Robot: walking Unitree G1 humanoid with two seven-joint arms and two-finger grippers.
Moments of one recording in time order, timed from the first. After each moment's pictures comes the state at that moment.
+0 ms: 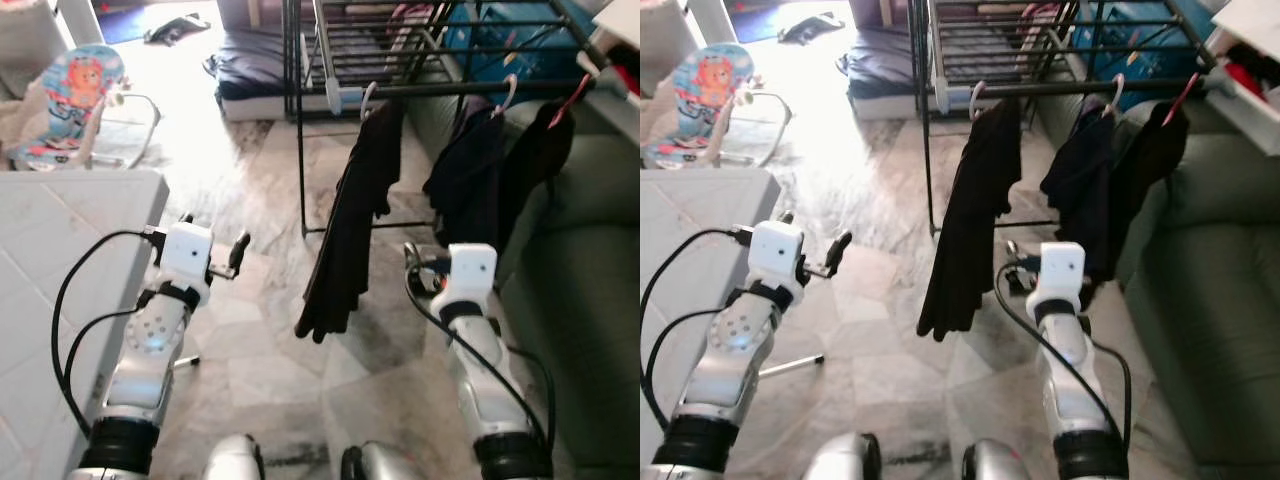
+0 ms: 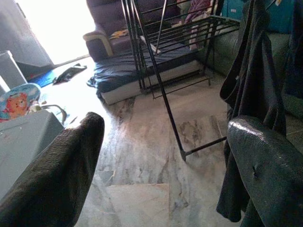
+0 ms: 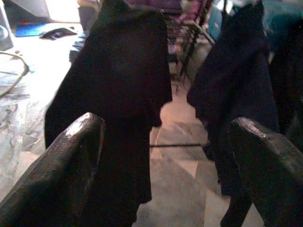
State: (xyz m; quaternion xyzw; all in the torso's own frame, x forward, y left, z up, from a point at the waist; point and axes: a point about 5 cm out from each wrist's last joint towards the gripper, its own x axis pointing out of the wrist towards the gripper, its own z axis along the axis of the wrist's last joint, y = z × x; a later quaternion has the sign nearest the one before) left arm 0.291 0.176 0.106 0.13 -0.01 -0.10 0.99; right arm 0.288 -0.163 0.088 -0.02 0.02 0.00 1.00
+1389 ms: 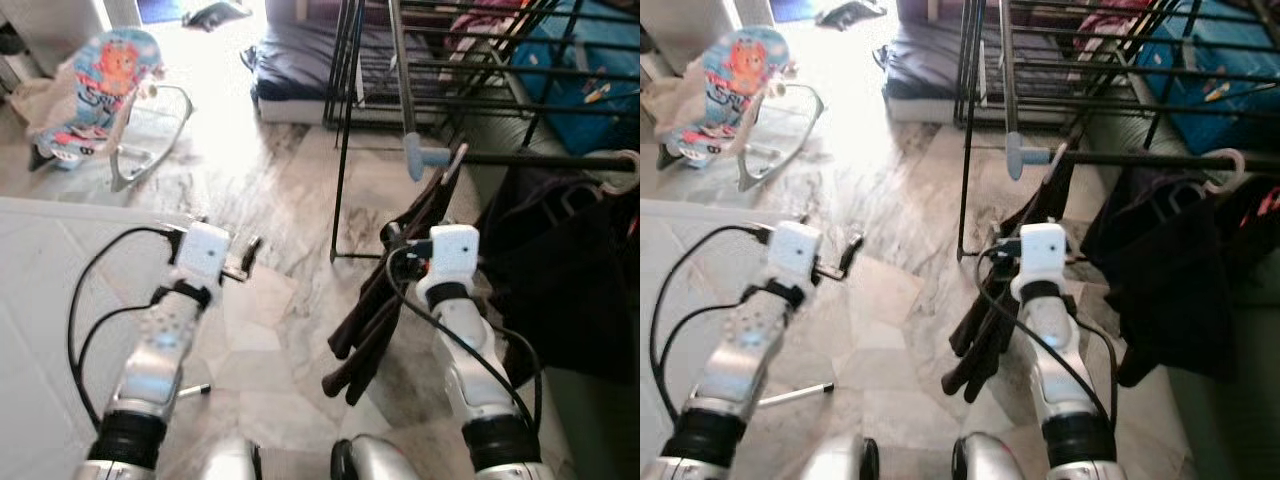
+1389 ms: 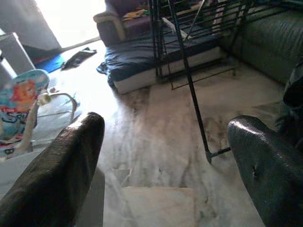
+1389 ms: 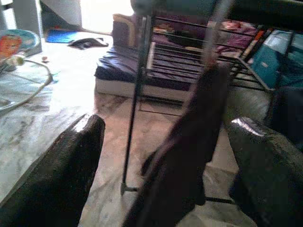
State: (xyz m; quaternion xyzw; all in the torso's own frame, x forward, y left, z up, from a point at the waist) left arm 0.294 0.160 0.101 0.14 0.01 -0.12 0.98; right arm 0.297 -0.151 0.101 -0.06 -0.02 -0.01 1.00
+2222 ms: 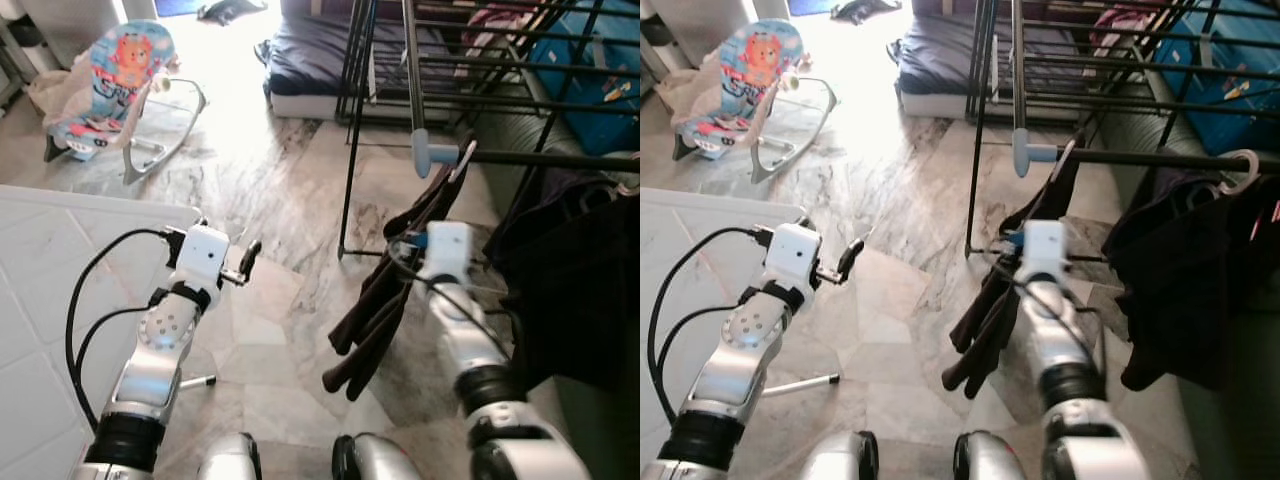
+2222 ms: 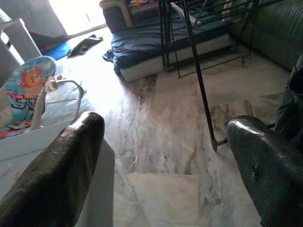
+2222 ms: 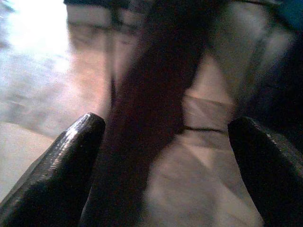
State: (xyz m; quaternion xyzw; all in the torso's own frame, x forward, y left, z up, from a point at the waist) left arm 0.292 0.163 0.100 0.15 0.02 -0.12 0.98; right arm 0.329 -0.183 0.062 -0.06 0.15 -0.11 0.98
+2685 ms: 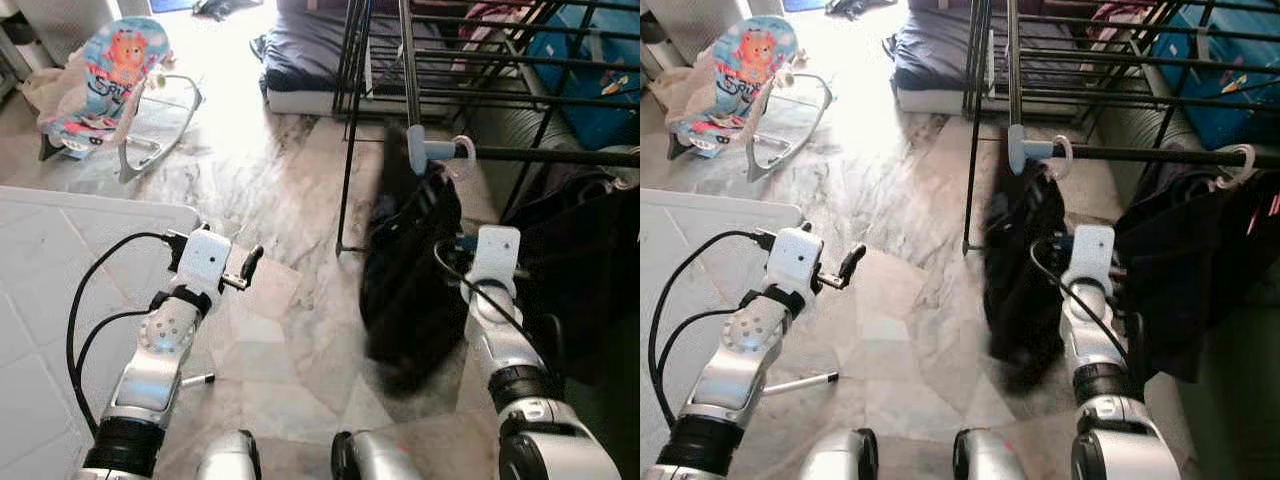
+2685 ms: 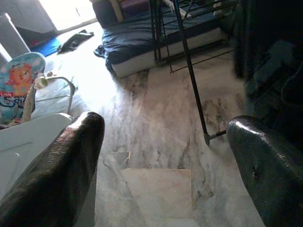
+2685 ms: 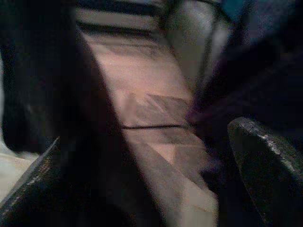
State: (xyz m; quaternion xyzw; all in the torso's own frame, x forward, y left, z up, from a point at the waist) left arm 0.289 0.162 0.097 0.15 0.03 -0.13 0.98; right arm 0.331 -0.213 0.072 -0.05 0.12 -0.14 0.98
